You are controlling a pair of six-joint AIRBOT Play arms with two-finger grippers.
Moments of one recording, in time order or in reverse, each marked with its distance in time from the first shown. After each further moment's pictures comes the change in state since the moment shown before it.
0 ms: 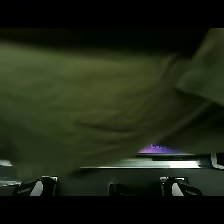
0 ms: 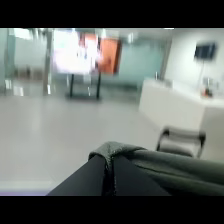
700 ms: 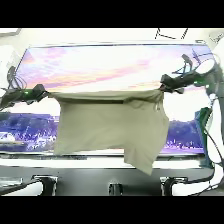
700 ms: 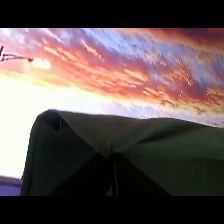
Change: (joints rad) left arm -0.056 -0.705 -0.528 -0.107 0.082 0.045; right arm 0.190 -0.788 -0.411 0.108 -0.065 0.068
